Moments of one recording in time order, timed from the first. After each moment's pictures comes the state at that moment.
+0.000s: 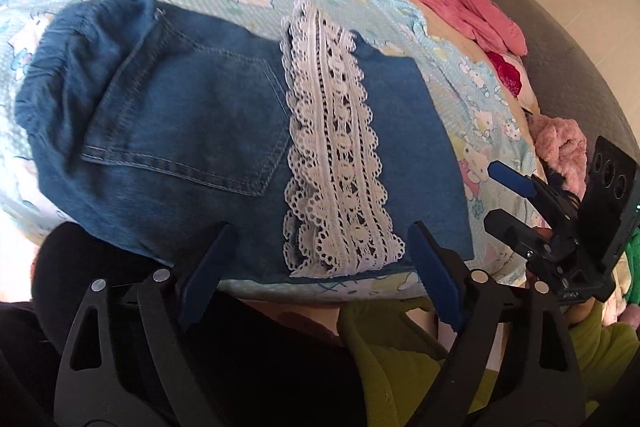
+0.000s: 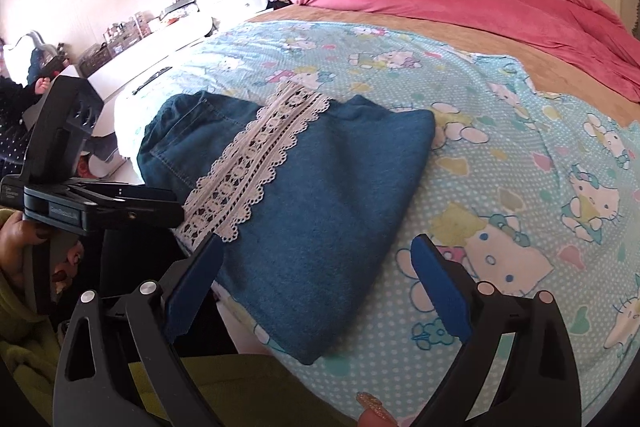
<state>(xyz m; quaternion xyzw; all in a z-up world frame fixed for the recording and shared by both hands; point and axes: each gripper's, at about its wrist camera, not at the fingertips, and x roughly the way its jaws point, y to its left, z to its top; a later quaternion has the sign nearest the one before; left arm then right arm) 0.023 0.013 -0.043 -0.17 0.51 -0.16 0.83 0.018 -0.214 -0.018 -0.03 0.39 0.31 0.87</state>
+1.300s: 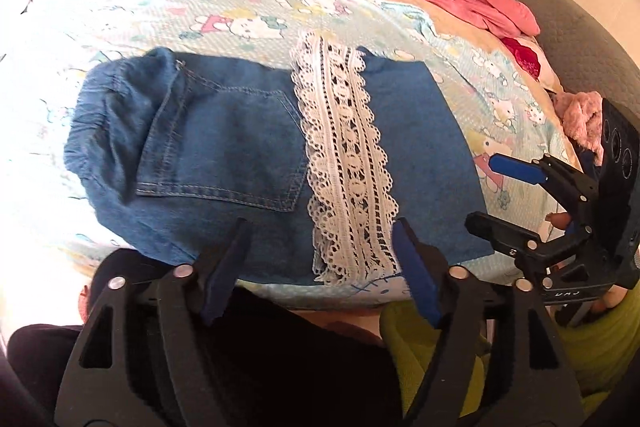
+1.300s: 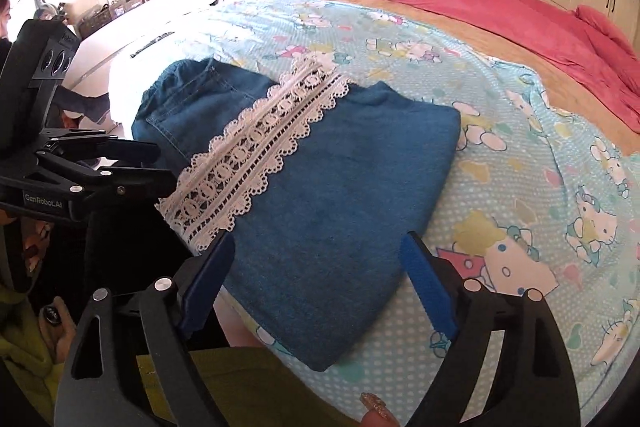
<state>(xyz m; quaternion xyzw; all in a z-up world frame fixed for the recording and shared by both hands) 0.012 0.007 -0.016 -0.08 0.48 -0.12 0.87 0.014 -0.186 -0.019 -0.09 0.40 0.30 0.86</state>
